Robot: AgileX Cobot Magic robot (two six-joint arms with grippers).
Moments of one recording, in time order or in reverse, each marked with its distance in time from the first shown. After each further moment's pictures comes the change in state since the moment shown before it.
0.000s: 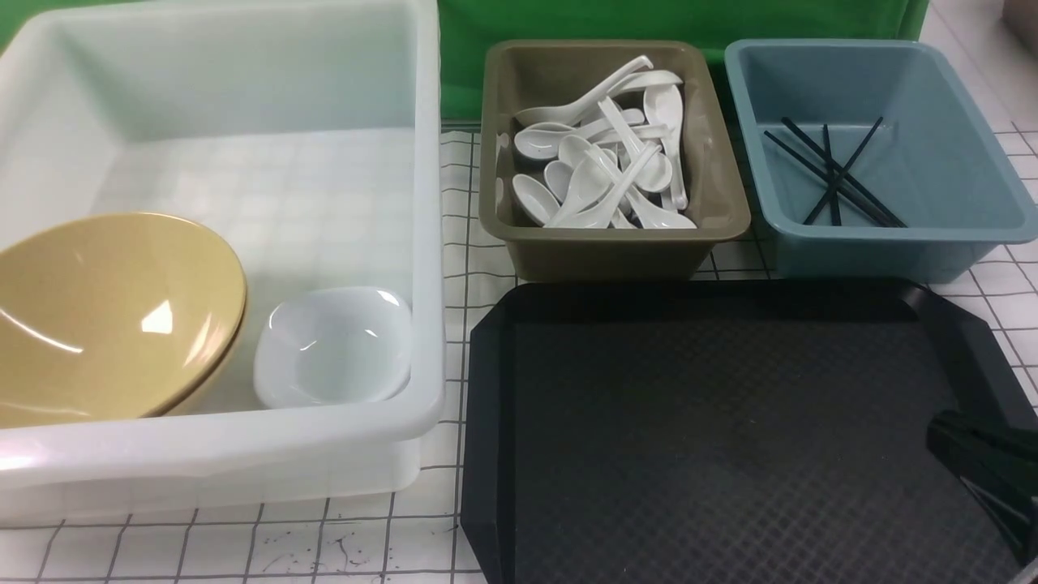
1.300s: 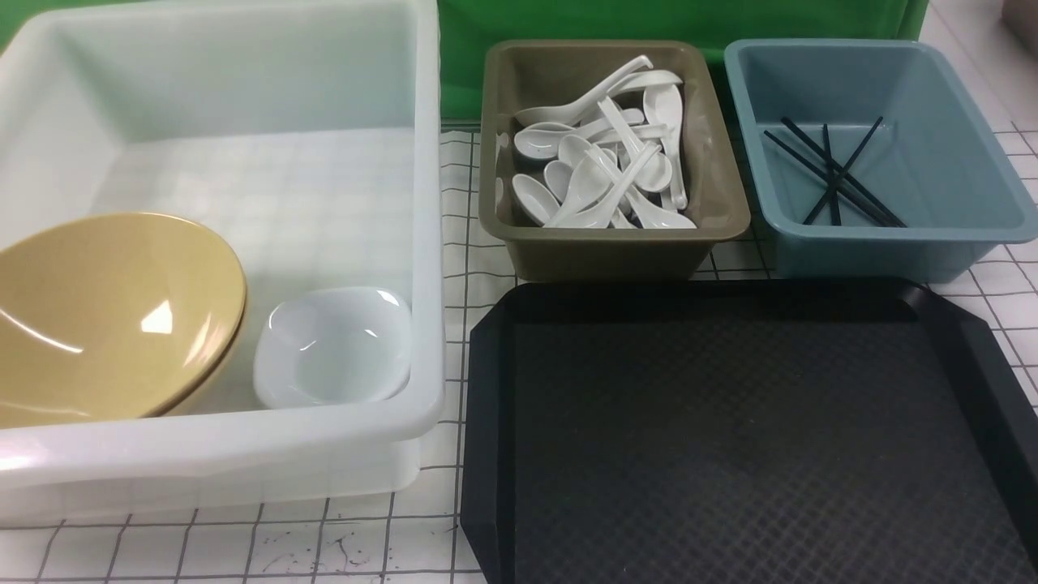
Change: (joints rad) right arm -0.451 -0.521 0.211 0.181 0.300 0.017; left arm -0.001 0.001 0.000 0.000 -0.004 0.003
